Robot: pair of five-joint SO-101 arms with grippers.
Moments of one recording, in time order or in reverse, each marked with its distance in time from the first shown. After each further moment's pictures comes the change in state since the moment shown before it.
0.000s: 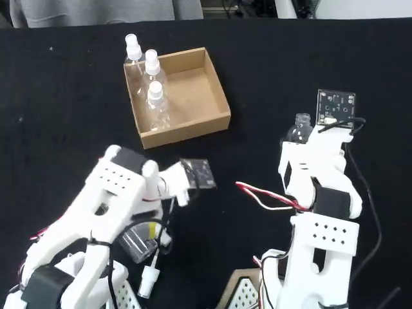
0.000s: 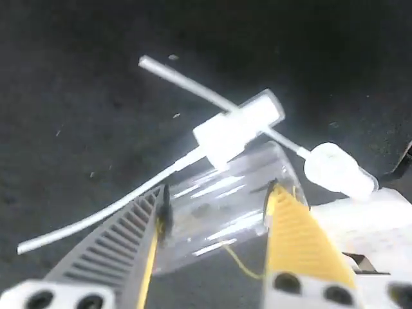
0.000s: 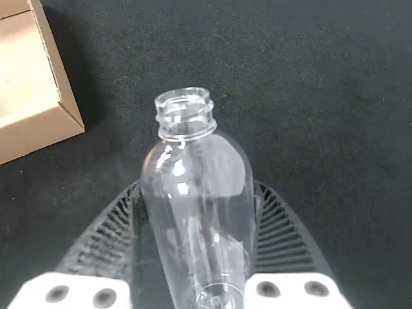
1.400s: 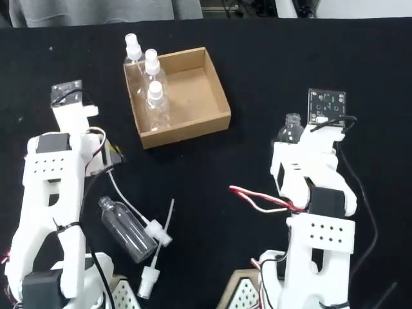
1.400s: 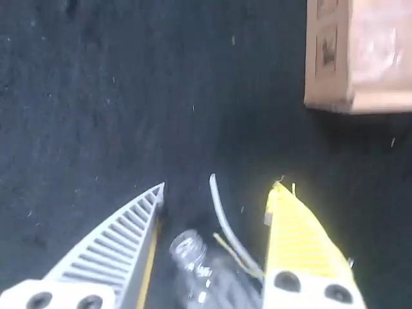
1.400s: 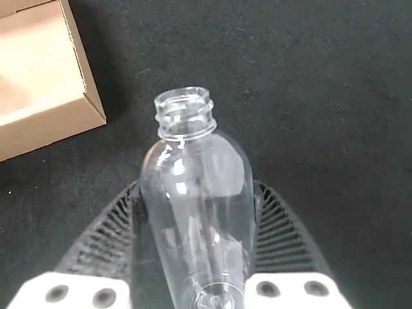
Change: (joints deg) left arm -31.1 -0.4 -6.0 -14.4 56.7; right arm -3.8 0.0 0.0 0.7 -1.8
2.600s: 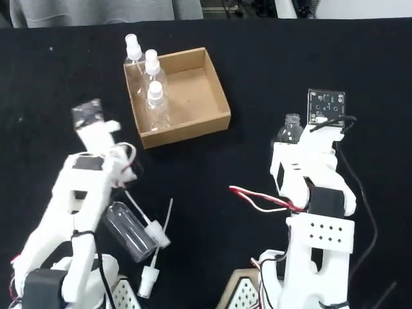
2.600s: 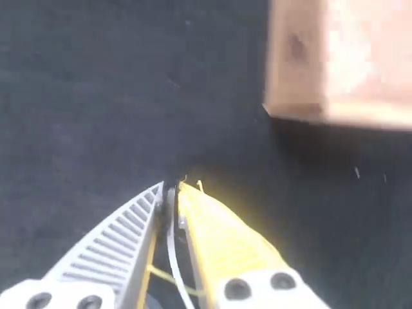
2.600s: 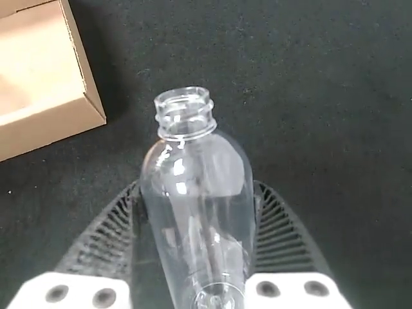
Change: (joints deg) left arm 9.3 0.0 17.8 -23.7 19.3; right arm 0.0 0.0 0.0 0.4 0.0
